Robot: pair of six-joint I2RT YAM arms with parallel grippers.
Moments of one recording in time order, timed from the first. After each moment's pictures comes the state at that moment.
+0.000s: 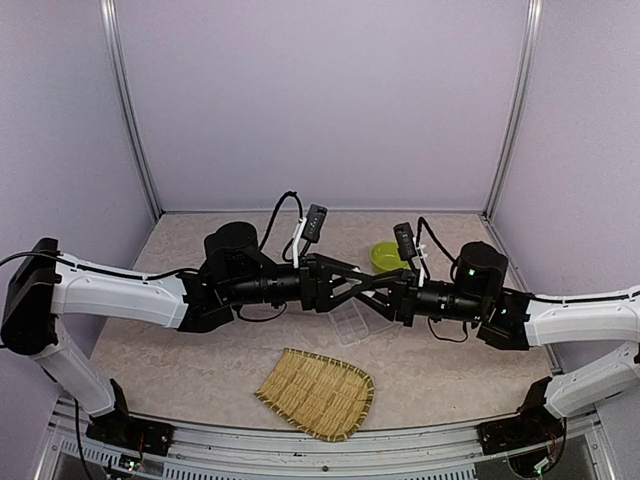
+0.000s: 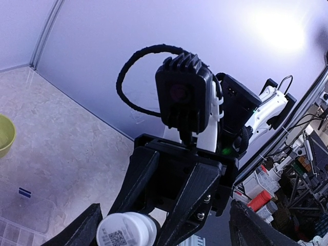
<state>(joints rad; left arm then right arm) -1.02 1.59 0.94 0.66 0.42 -0.57 0.89 1.21 0.58 0.57 -0.37 0.46</state>
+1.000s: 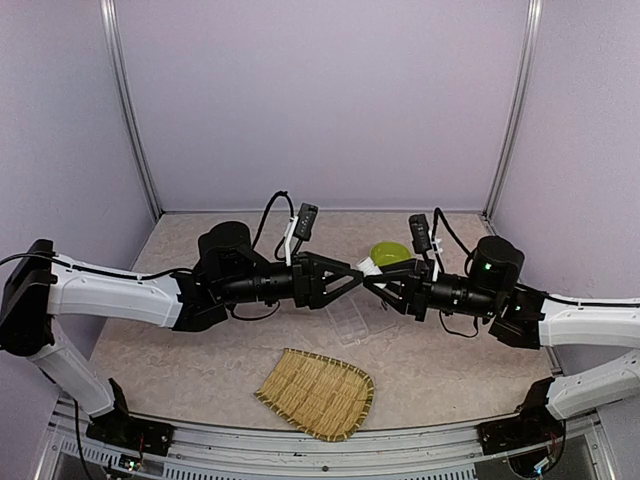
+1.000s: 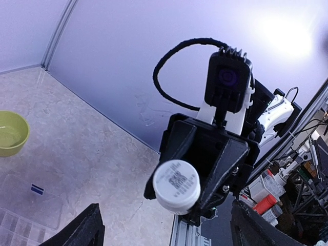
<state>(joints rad) -0.99 1.56 0.90 0.66 0.40 -0.57 0.86 1.11 0.58 0.51 -0.36 0.35</state>
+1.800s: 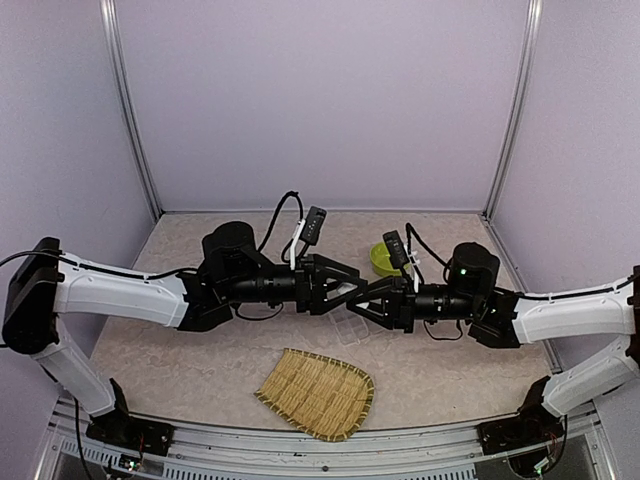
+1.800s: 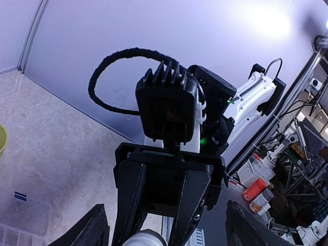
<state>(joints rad) -0.99 1.59 0.92 0.69 0.52 -0.54 0.86 1.29 0.58 0.65 -0.59 0.44</state>
